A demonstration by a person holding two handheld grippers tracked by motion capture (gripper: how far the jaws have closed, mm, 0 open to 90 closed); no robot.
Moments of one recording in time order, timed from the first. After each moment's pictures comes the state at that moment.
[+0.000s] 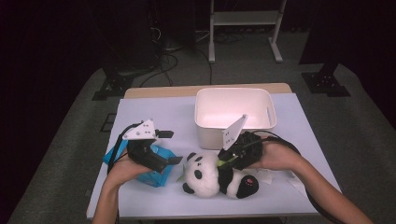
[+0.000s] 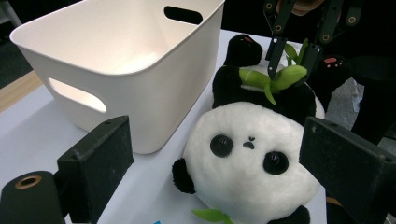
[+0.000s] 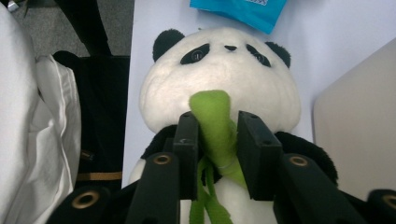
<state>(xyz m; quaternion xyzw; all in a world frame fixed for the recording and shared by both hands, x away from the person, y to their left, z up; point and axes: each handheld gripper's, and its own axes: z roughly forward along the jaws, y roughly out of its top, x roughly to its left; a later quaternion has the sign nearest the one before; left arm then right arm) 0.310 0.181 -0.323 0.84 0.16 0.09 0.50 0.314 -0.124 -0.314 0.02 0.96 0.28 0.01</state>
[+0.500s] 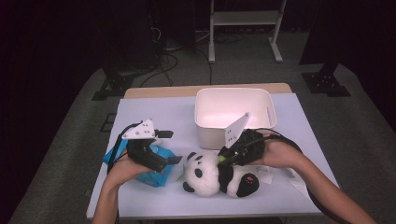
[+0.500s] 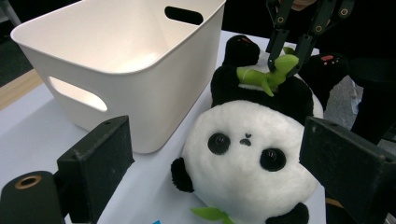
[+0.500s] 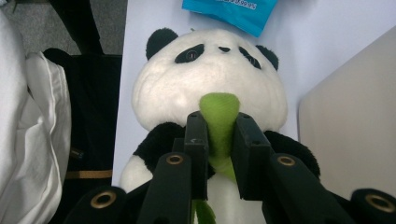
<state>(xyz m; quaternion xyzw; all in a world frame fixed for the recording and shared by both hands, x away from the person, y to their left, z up) 0.311 0.182 -0.324 0.84 0.16 0.09 0.51 0.316 -0.128 -0.308 0.01 0.96 0.29 0.02</state>
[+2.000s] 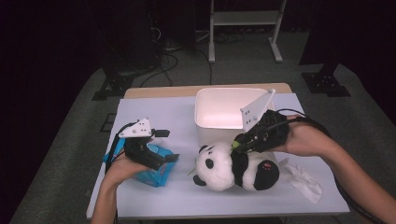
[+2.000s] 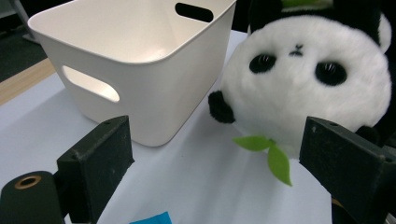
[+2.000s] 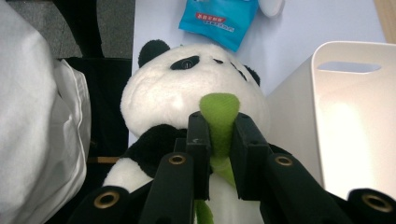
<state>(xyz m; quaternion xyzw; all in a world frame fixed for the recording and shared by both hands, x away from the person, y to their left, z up) 0.317 0.192 -0.328 0.84 0.18 0.09 0.51 0.300 -0.156 -0.225 0.02 0.96 0.28 0.06</state>
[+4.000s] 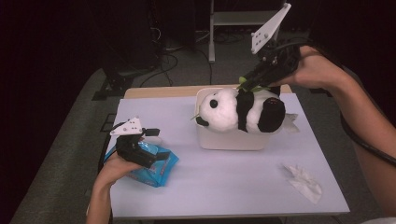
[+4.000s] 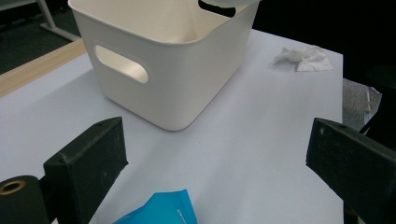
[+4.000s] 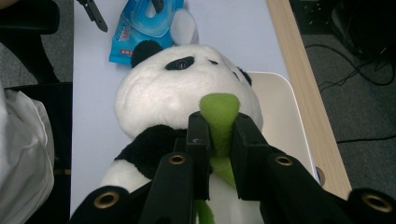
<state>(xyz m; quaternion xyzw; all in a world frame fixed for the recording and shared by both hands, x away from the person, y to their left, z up) 0.322 0.216 -0.334 0.83 0.21 0.09 0.51 0.390 -0.175 -0.124 0.06 0.95 0.29 0.10</state>
